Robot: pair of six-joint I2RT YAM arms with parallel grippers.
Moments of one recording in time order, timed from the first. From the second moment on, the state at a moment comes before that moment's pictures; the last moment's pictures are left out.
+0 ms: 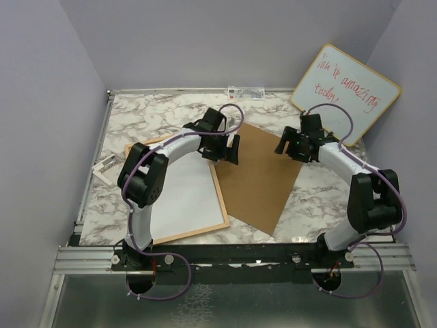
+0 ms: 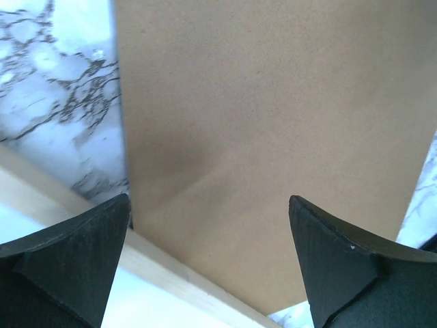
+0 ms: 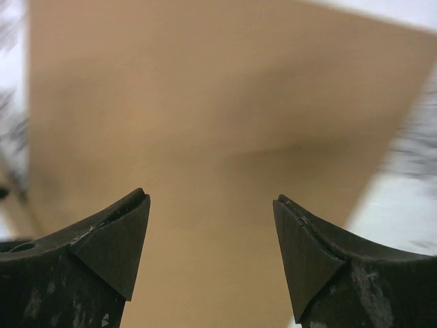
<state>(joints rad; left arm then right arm) -0.55 2.00 1.47 -0.48 0.34 -0.29 0.13 1.58 1.01 -0.35 -0.03 0.46</state>
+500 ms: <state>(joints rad) -0.23 1.60 1.33 -0.52 0.03 -0.45 0.57 1.83 1.15 -0.15 -0.46 0.50</state>
